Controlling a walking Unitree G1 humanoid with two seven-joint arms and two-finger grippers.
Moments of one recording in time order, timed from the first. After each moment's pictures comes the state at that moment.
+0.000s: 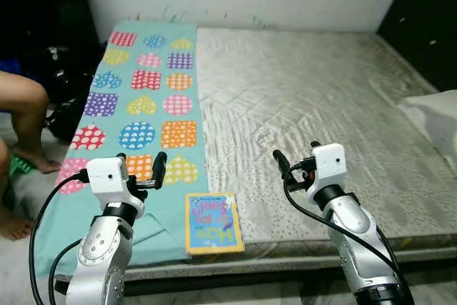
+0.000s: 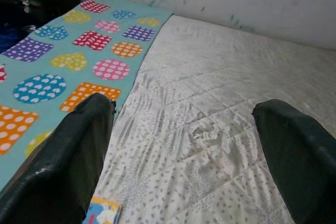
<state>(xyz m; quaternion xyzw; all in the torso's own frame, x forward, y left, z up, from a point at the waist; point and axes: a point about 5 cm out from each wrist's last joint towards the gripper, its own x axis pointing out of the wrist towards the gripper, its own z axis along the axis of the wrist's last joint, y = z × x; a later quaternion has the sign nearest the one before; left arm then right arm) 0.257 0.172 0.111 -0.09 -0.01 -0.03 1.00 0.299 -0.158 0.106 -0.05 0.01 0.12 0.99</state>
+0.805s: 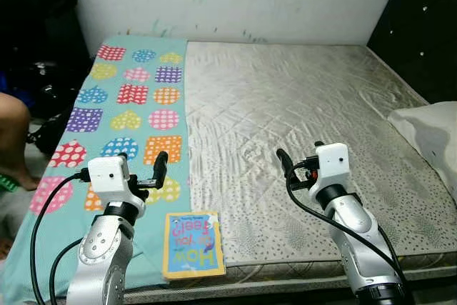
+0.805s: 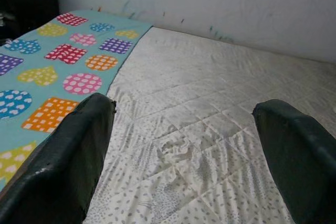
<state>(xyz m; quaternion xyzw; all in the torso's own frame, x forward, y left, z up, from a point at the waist) 0.258 0.172 0.111 -0.09 0.00 -0.03 1.00 0.300 -0.161 0.105 -0.05 0.01 0.11 0.99</state>
